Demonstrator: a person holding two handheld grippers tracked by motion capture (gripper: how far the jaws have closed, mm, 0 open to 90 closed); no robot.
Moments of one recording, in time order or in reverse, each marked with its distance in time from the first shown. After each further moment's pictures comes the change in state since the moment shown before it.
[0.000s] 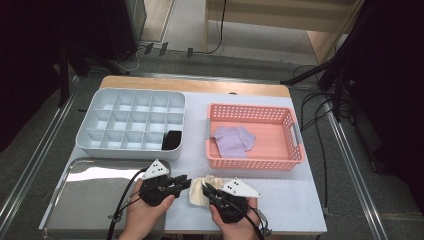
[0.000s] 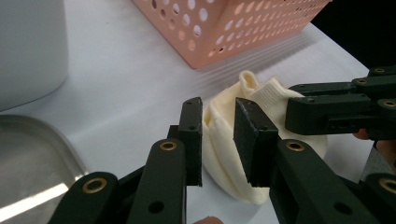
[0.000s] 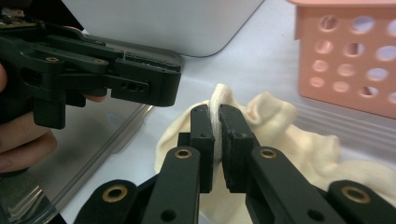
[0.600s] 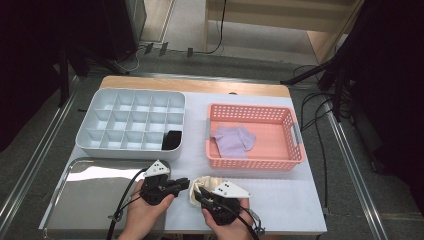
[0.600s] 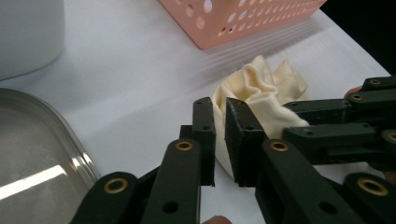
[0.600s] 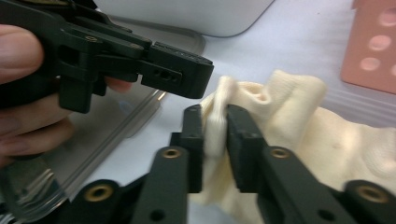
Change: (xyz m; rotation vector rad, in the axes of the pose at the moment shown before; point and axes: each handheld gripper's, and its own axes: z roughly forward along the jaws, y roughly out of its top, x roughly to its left) left arm 0.006 -0.004 0.006 0.043 -0.019 -0.038; right arm 0.006 -0.009 0.011 0.047 0.058 -0.024
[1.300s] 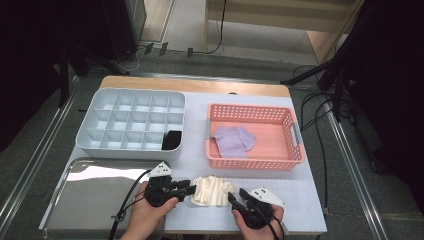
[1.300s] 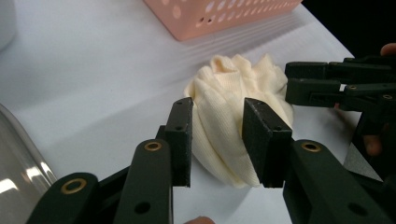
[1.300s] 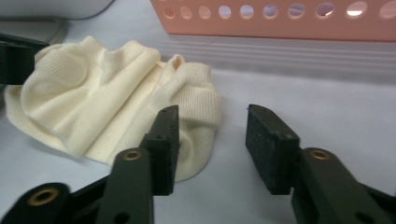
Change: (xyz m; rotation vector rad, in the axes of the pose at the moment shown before) left arm -0.006 -0.003 0.010 0.048 -0.057 -0.009; right arm -0.055 -0.030 -0.043 0.002 -0.304 0.136
